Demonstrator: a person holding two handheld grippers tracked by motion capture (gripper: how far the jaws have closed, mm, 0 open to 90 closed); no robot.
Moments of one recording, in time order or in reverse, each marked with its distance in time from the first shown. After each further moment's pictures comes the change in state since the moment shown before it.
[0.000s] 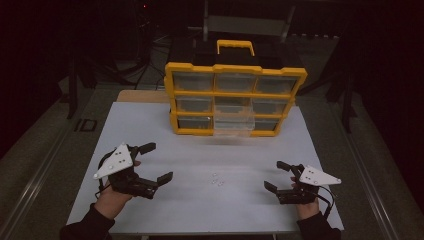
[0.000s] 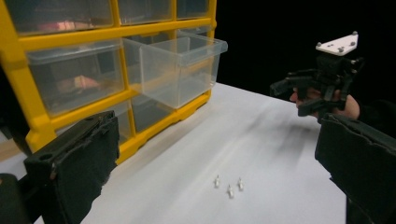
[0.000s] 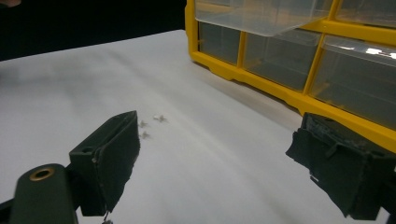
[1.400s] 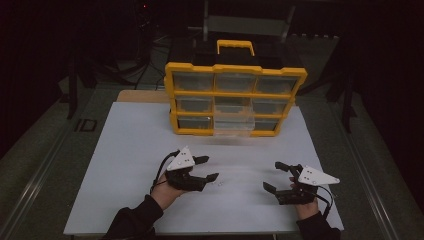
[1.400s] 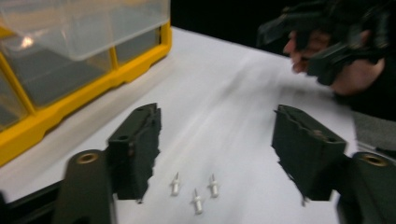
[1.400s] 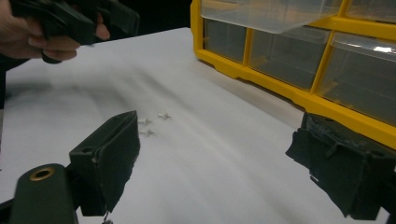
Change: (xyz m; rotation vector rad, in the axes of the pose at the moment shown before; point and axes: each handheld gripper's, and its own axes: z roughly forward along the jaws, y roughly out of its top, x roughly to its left) left arm -0.021 -0.044 0.128 0.221 -0.122 -0.011; right arm 0.000 -0.001 0.002 0.006 0.019 -0.003
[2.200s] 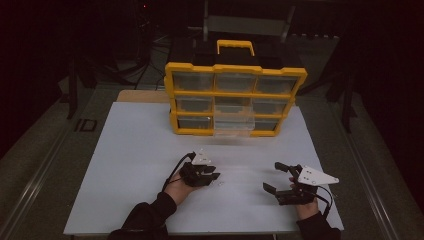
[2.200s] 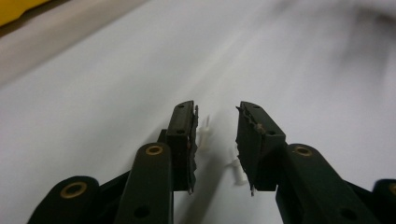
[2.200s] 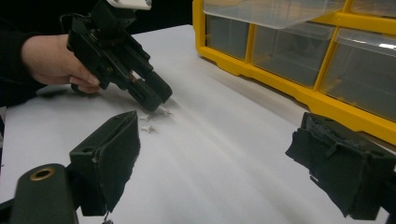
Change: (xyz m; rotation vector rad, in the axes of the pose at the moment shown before) left arm 0.018 -0.030 0.060 0.281 0.056 -0.085; right arm -0.001 -0.002 0.001 0.009 0.013 -0.002
